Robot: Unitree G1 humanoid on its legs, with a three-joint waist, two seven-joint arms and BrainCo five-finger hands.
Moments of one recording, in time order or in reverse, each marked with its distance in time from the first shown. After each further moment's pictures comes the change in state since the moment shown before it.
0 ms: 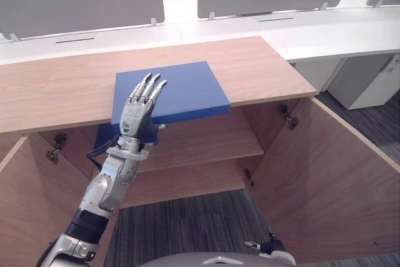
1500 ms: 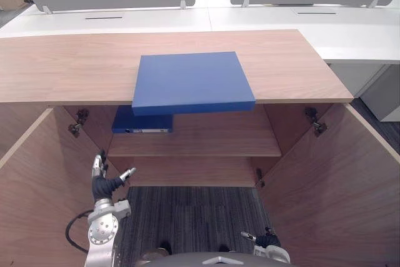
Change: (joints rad) left arm 0.494 -0.362 0.355 0.034 -0.917 -0.087 -0.152; right arm 0.009 0.078 -0.092 -0.084 0.001 -0.002 -0.004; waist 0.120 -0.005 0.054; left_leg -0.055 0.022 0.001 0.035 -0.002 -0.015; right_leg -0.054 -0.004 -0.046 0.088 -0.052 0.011
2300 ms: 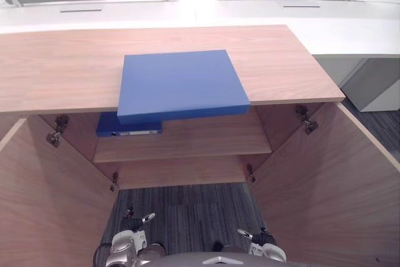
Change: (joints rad) left arm -0.278 -0.044 0.117 1.036 0.001 0.113 -0.164; right arm -0.041 0.032 -0.105 0.050 0.000 0.009 0.033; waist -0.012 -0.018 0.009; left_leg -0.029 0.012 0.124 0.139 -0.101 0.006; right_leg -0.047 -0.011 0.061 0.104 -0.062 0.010
